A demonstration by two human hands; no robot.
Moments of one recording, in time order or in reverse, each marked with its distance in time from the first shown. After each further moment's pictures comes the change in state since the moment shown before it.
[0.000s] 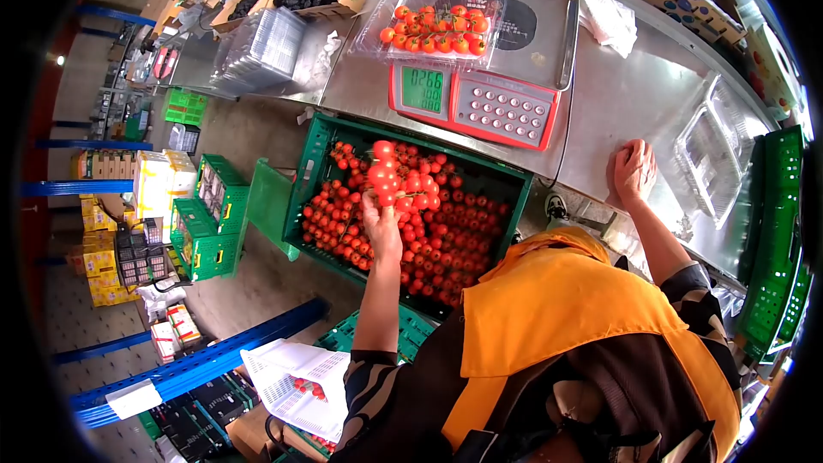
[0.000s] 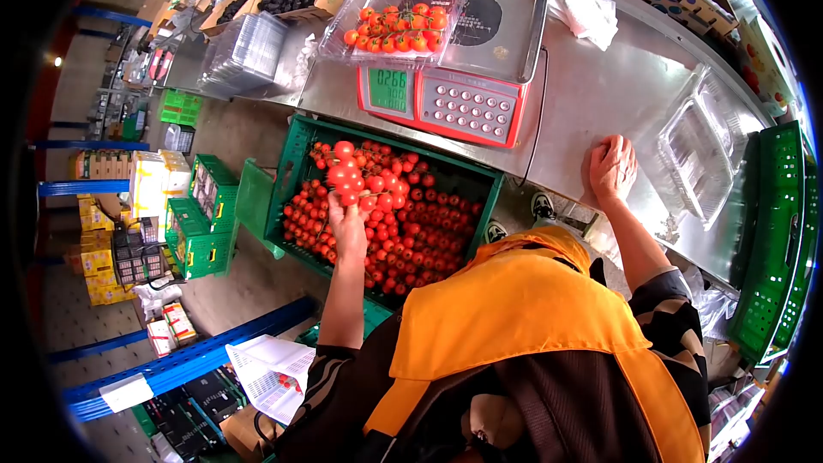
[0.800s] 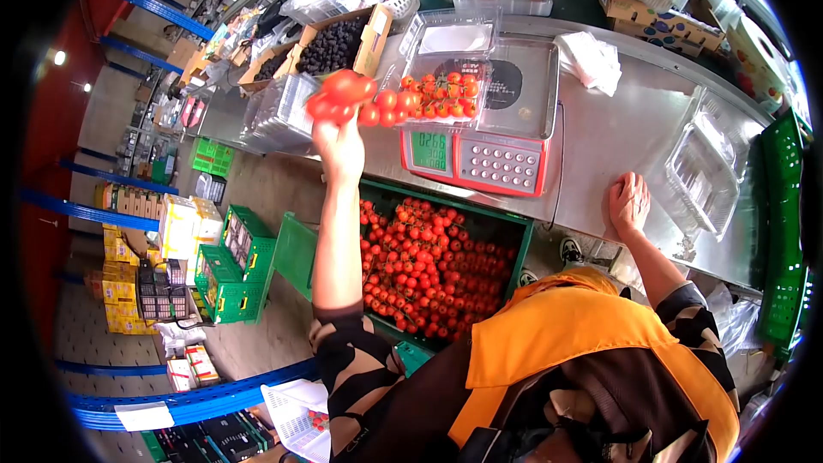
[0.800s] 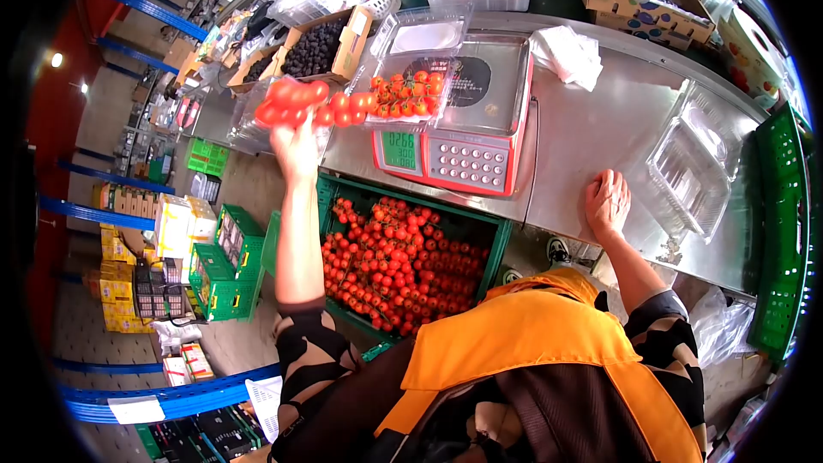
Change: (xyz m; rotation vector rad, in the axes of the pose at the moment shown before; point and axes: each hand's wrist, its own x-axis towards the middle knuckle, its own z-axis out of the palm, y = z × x) left_hand 0.139 0.218 0.138 0.249 -0.253 0.780; right_hand 0.000 -0.010 -0.011 0.047 0.006 0.056
